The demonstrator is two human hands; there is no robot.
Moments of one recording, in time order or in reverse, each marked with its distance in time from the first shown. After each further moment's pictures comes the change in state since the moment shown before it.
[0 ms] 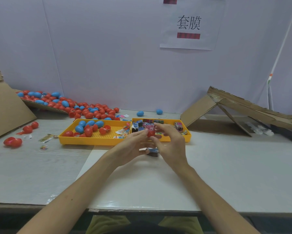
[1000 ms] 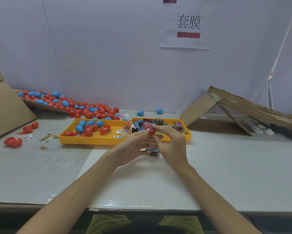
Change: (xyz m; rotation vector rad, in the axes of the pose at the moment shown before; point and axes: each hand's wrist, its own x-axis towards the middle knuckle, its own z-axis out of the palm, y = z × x) left_hand -0.001 0.003 0.004 0.023 -0.062 -0.026; right_hand -0.001 -0.001 0.001 -0.030 0.036 -0.015
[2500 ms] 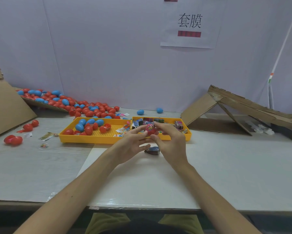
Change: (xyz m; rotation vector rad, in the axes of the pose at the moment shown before) left_hand 0.002 -0.002 -0.012 -0.139 0.087 0.054; right_hand 0.000 0.002 0.001 0.031 -0.010 0.022
